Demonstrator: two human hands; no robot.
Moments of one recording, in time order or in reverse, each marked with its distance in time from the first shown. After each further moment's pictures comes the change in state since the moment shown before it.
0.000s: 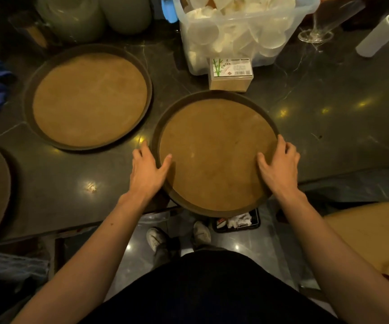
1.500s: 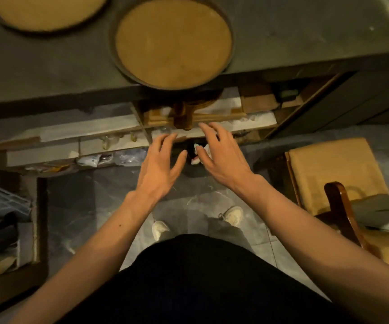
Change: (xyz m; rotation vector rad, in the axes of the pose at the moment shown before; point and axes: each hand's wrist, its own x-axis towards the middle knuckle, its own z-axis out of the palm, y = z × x) left_hand -0.300 -0.044 0.140 0.037 0.040 0.434; right_hand -0.257 0.122 0.008 -0.041 -0.129 -0.676
